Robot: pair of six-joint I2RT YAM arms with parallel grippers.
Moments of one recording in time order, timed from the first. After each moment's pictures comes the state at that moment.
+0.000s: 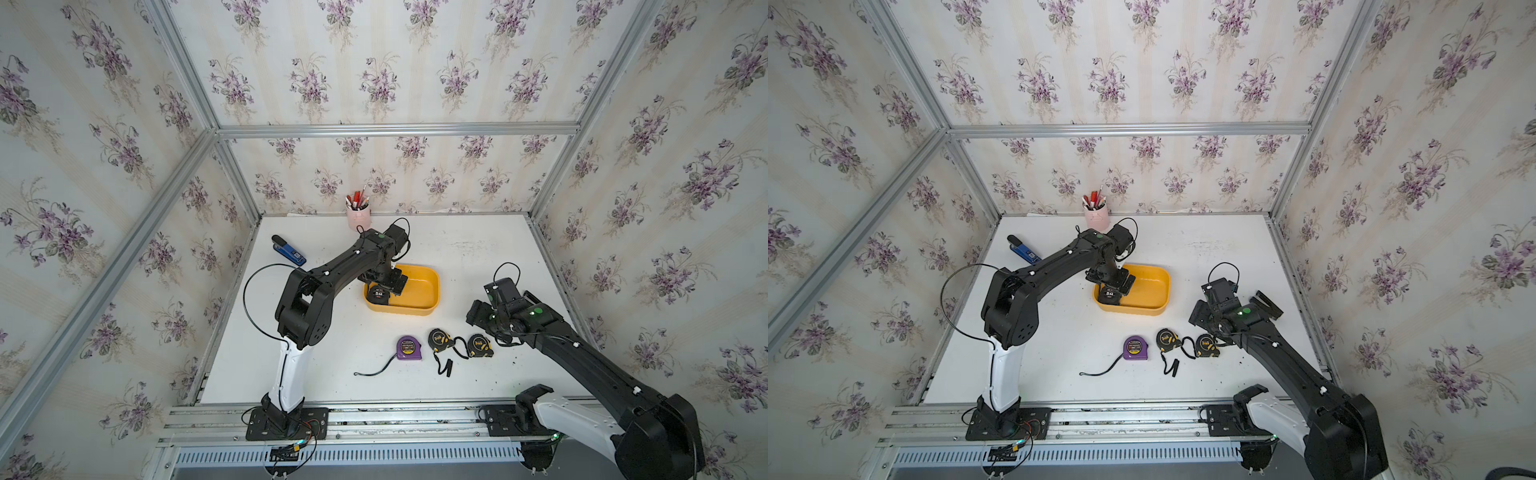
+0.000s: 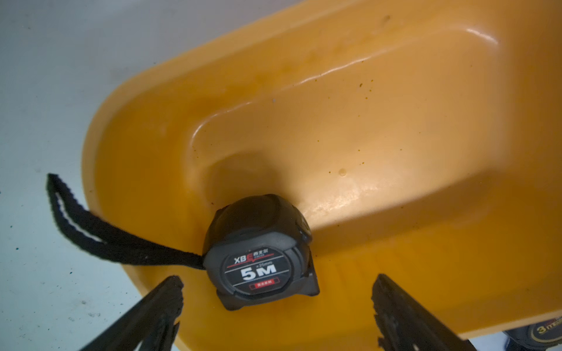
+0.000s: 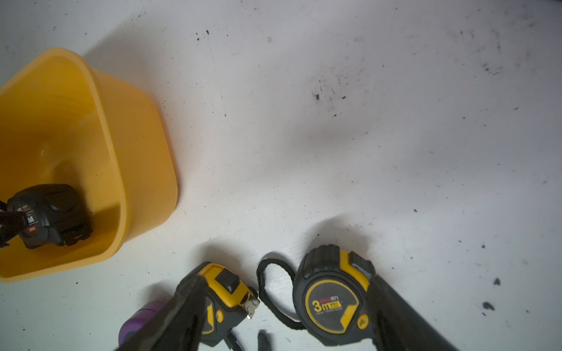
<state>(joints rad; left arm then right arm) -0.60 2.11 1.80 -1.11 -0.03 -0.19 0.42 1.06 0.70 -0.75 0.06 0.83</state>
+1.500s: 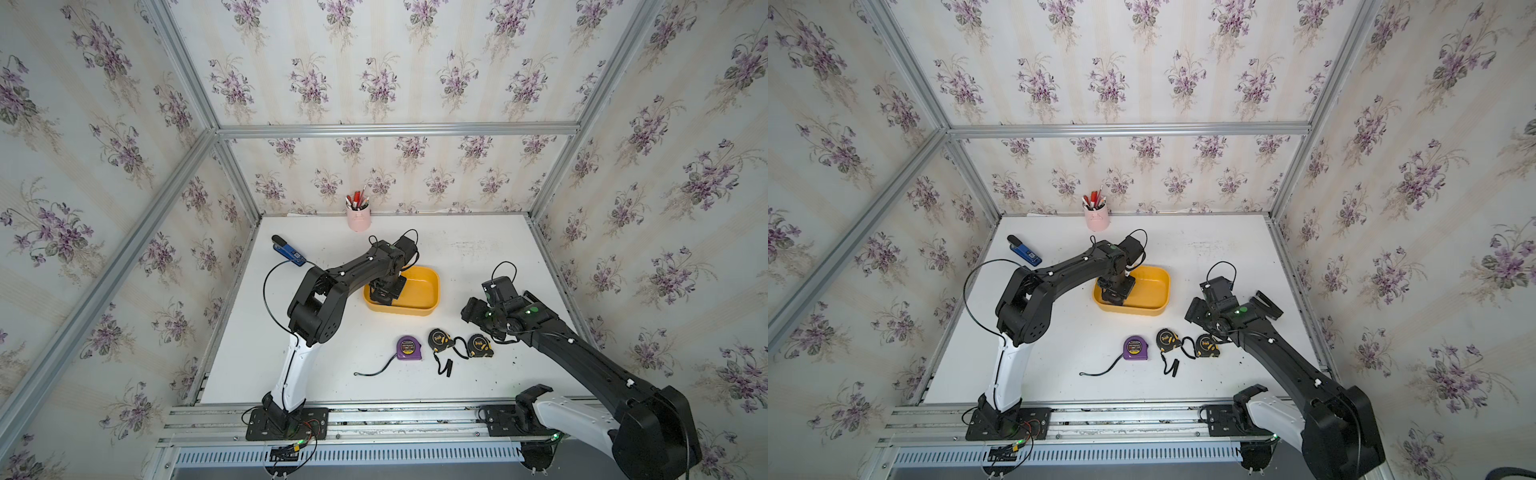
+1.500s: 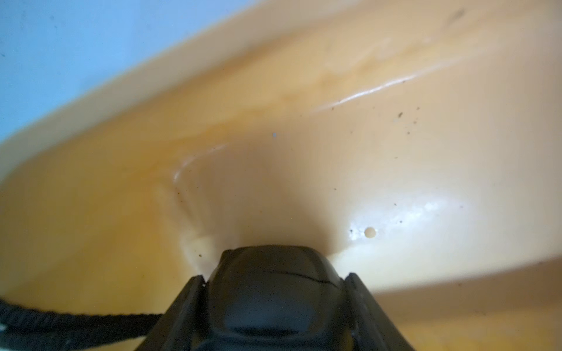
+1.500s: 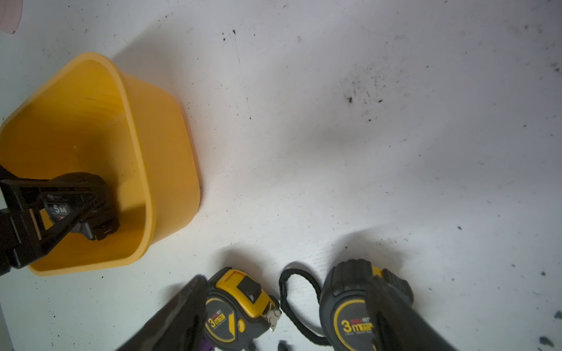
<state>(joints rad) -0.64 2.19 1.78 -1.00 -0.17 -0.21 0.42 1.09 0.69 -0.66 0.01 0.83</state>
